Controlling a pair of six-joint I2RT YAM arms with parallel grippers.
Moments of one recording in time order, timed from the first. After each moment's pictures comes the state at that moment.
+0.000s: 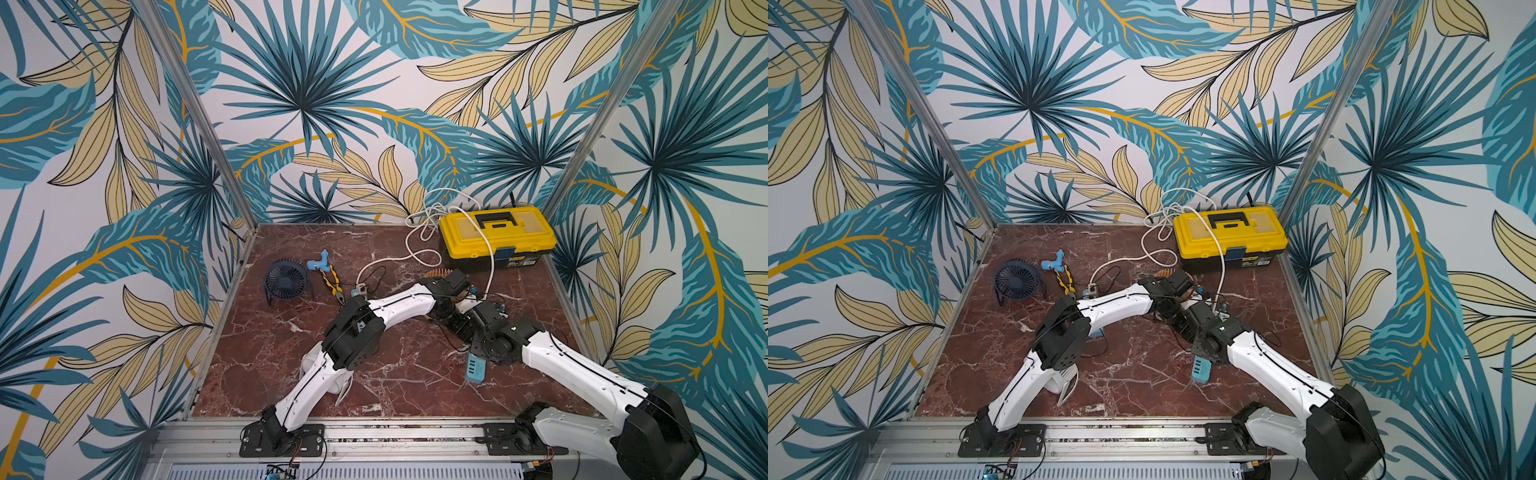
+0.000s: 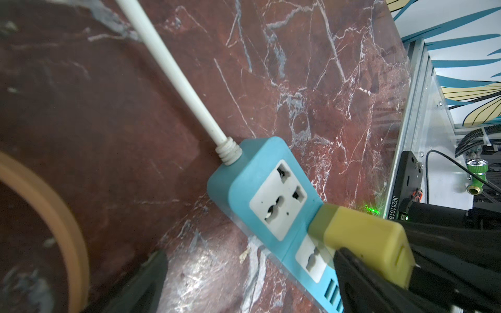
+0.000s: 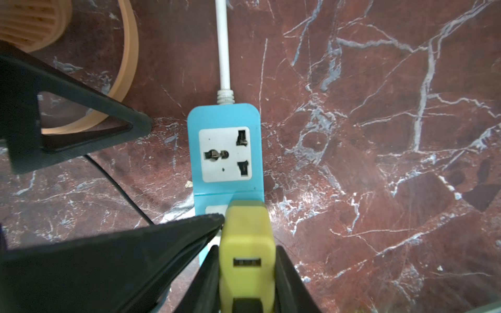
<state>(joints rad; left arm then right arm) -0.91 2.42 2.02 -0.69 0.56 -0.15 0.52 1.17 0.72 -0.88 0.30 0.88</state>
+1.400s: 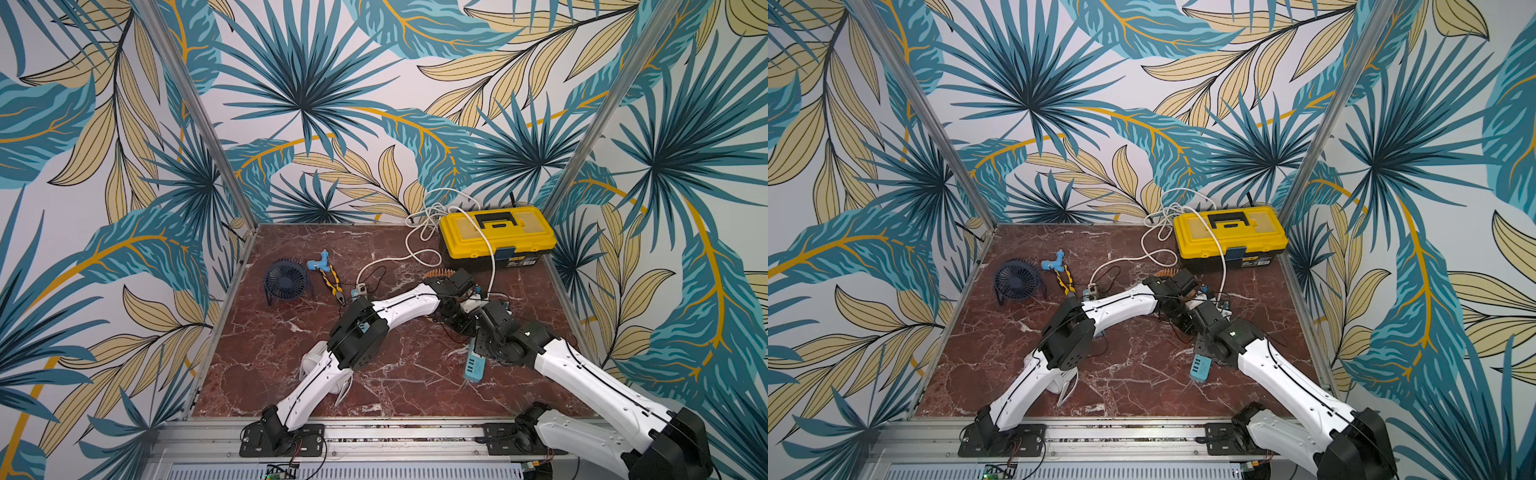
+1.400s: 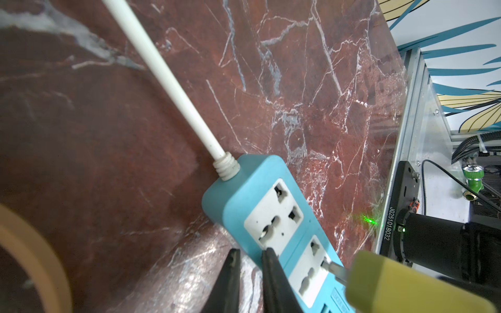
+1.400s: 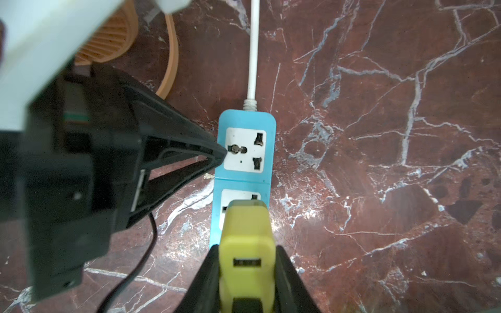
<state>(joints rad) -0.92 2.48 2.12 -0.73 0.56 -0.16 0.52 1.04 0.76 -0.93 0.29 0.80</state>
